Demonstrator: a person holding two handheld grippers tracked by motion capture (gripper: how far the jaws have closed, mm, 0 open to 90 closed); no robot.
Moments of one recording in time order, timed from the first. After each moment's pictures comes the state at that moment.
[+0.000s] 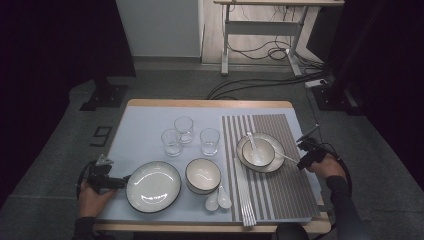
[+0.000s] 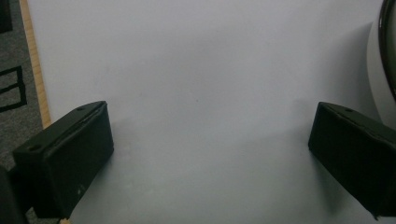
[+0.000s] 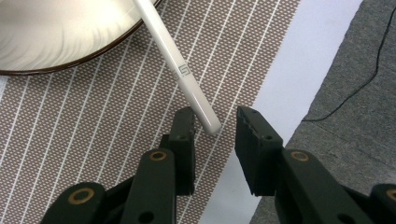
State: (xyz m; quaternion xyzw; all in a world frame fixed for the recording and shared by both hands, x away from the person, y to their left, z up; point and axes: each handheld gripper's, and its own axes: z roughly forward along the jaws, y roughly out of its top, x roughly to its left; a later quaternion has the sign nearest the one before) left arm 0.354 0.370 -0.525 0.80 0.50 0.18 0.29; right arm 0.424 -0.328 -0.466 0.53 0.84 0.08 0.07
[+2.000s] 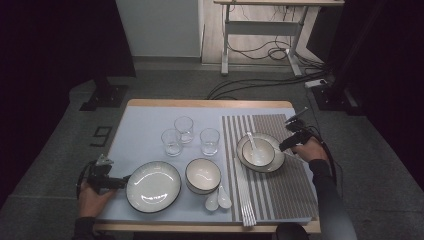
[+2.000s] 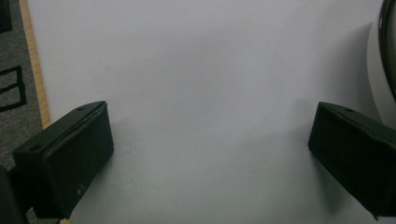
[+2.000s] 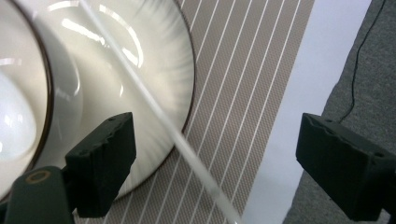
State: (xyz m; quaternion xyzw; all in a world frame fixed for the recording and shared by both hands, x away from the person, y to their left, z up) left arm 0.354 0.370 -0.525 0.80 0.50 0.18 0.29; right arm 0.476 -0.290 -0.445 0.55 0.82 0.12 0.13
